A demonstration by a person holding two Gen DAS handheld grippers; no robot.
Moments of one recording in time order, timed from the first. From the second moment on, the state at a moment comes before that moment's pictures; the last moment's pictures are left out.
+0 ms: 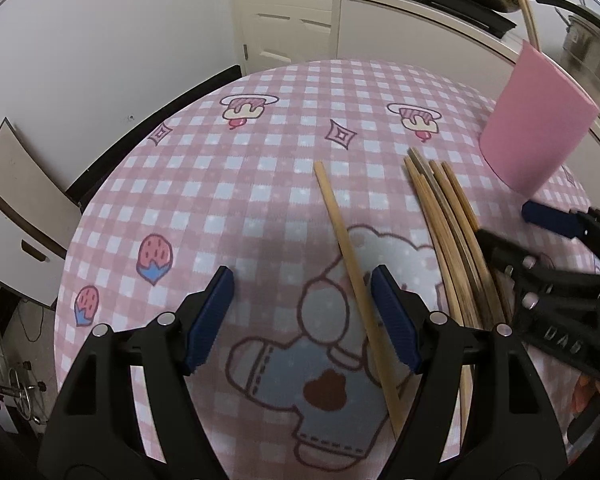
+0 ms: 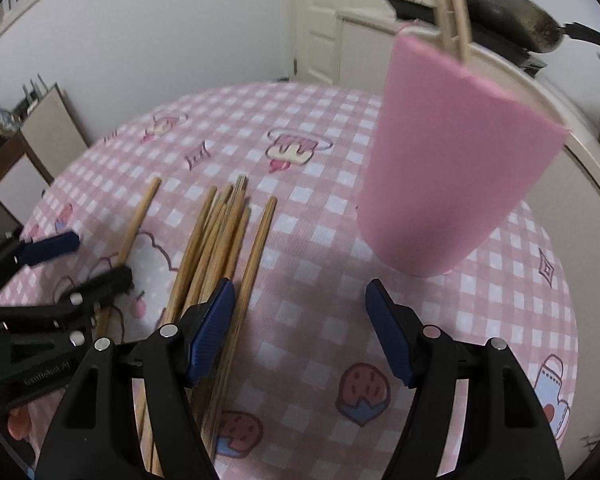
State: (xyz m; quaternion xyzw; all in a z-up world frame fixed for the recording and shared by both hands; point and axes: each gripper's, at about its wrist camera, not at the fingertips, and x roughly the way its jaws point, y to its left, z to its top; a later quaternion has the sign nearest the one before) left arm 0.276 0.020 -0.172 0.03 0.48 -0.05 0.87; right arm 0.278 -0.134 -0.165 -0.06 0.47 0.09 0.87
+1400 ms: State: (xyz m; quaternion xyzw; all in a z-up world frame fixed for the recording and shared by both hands) left arm 0.199 0.027 -0.011 -0.08 0.32 -0.13 0.93; right arm 0.199 -0.151 -0.027 0.00 0.33 0.19 0.93
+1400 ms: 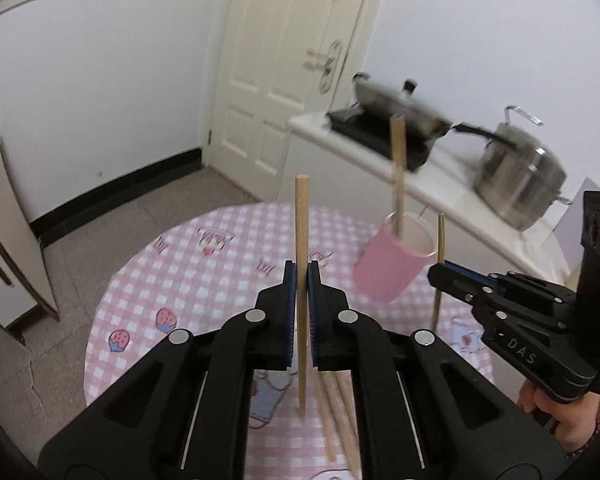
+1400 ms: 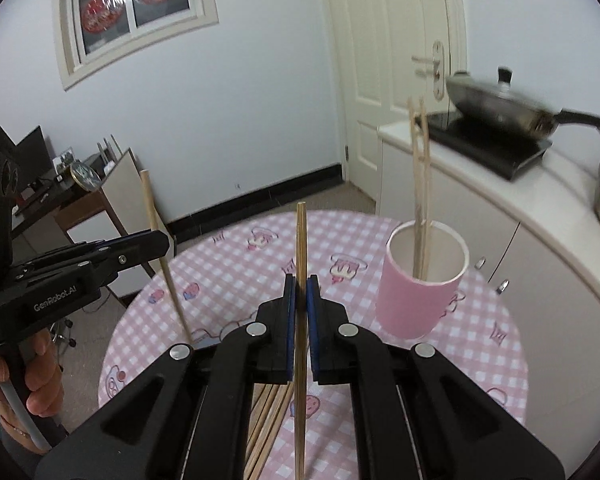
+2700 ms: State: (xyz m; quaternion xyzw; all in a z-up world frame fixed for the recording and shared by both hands) left arm 0.269 -0.088 0.031 -0.11 0.19 -0.15 0.96; right arm 0.237 -0.240 0.036 0.00 0.12 0.09 0.99
